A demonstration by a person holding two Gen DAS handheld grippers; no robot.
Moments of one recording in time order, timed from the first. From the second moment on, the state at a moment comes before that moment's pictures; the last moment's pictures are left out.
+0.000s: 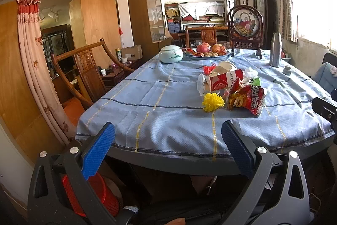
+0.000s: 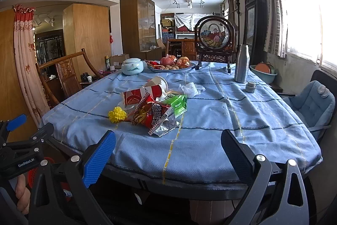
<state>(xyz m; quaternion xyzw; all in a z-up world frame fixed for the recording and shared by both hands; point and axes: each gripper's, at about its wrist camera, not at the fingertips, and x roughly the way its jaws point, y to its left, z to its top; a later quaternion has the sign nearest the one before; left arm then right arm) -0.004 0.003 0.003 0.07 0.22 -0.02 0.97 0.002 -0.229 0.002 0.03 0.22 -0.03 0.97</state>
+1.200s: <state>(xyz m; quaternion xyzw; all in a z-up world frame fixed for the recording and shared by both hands) 0.134 0.029 -0.045 0.02 0.33 -0.10 0.94 0.192 -0.220 -0.085 0.09 0.39 0.06 0.91</state>
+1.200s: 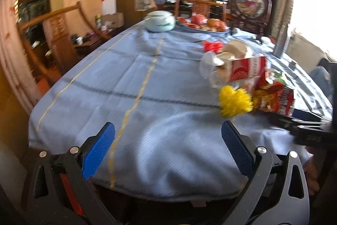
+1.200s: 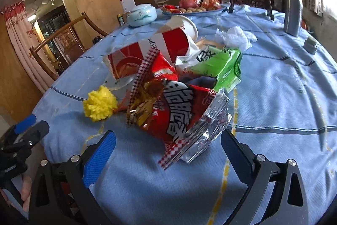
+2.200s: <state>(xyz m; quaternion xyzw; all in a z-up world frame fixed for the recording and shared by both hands) 0.200 -0.038 -0.063 -0.02 0.38 -0.22 0.90 0.144 -0.308 -0.060 0.16 0.25 0.02 0.96</state>
